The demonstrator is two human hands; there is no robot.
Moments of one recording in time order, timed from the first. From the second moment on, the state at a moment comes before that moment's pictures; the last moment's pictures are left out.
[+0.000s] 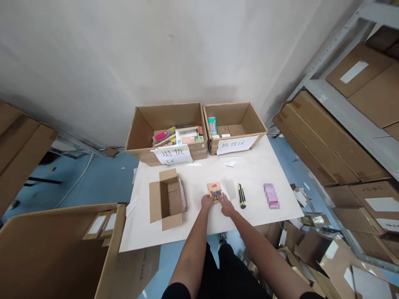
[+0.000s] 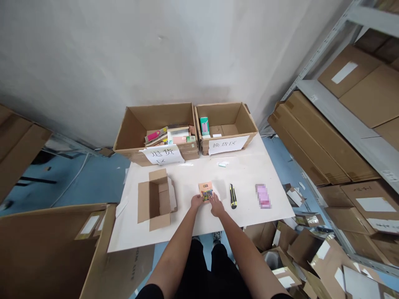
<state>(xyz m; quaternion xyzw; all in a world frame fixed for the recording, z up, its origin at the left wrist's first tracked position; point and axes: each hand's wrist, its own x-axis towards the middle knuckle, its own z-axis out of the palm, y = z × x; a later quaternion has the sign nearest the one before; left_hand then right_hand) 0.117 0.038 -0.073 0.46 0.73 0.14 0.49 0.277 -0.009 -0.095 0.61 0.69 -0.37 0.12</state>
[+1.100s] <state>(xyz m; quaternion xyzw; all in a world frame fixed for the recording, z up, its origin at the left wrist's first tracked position) 0.117 0.034 0.261 0.56 0.47 0.54 0.42 0.296 0.054 0.238 0.27 0.58 -0.60 -0.48</state>
